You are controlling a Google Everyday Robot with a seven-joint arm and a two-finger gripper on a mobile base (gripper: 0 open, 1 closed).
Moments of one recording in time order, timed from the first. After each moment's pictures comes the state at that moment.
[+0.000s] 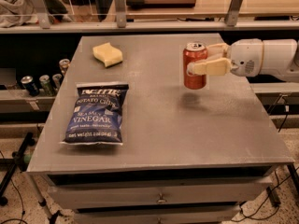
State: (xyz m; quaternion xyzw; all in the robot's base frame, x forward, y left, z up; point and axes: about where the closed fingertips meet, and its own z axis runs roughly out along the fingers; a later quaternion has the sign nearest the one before) arm 0.602 -0.152 0.924 -0.44 0.64 0.37 0.51
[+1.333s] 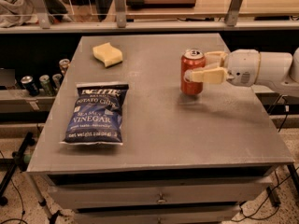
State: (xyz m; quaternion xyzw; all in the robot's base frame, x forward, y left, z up) arm 0.594 -0.147 0.908 -0.43 0.62 0.36 0.54
